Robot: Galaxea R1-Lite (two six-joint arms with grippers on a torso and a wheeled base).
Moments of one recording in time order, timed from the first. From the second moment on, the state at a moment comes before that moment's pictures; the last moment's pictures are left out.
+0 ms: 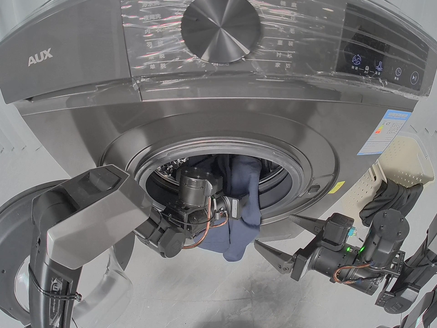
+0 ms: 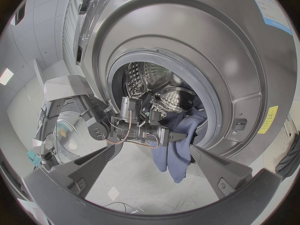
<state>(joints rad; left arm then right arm) -0.62 2.37 -1.22 -0.88 -0.02 -0.18 0.79 1.80 -0.23 -1.47 -0.06 0.13</state>
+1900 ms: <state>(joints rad) -0.57 2.38 -1.48 -0.85 0.12 -0.24 0.79 1.81 -0.25 -1.48 -0.06 0.13</state>
